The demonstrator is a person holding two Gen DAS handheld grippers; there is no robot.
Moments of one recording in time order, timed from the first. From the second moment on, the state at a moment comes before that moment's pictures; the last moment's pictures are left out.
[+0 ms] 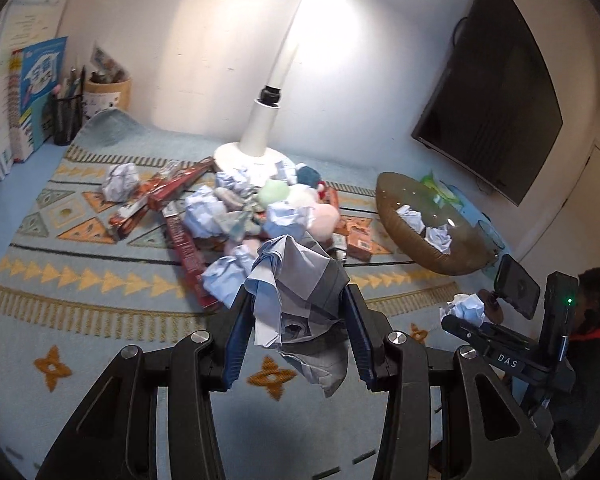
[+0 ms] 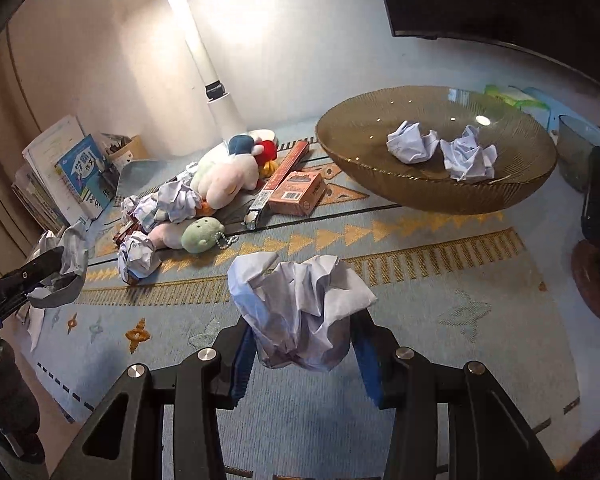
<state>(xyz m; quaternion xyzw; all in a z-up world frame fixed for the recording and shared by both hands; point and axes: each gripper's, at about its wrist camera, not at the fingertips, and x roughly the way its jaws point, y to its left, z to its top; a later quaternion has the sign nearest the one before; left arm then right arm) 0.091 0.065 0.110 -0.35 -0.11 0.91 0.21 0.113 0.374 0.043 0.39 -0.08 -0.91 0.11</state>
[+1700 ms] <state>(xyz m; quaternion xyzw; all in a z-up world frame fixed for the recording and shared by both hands) 0.066 -0.044 0.049 -0.35 -0.08 0.93 -0.09 0.060 0.361 0.025 0.39 -0.11 -0.90 0.12</state>
